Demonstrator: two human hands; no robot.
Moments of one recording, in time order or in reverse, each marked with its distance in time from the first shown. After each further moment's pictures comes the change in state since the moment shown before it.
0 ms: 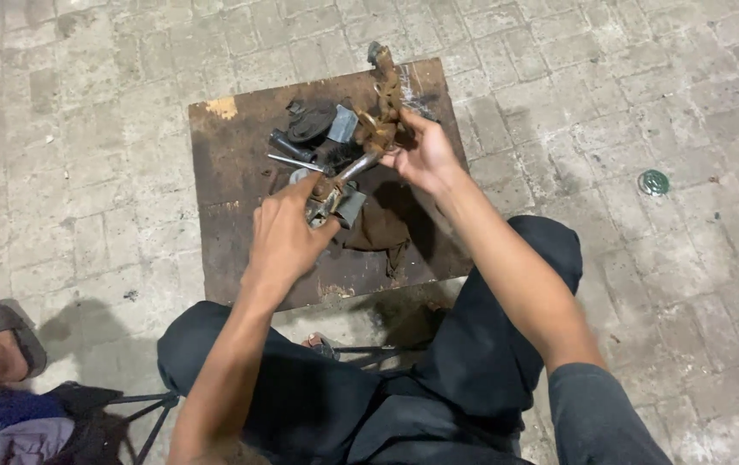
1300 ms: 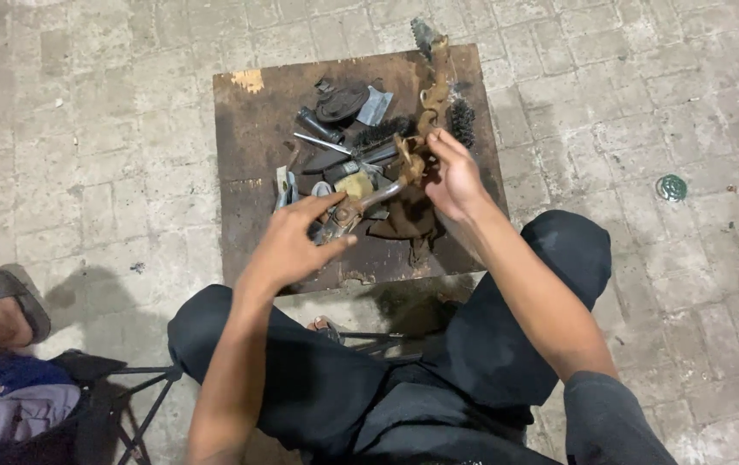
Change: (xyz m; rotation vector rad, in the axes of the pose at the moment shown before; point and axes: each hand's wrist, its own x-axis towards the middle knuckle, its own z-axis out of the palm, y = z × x) left_hand -0.024 -0.067 -0.003 -0.224 -0.158 0.142; right_hand -0.068 0.034 0.020 -0.173 0.143 -0.218
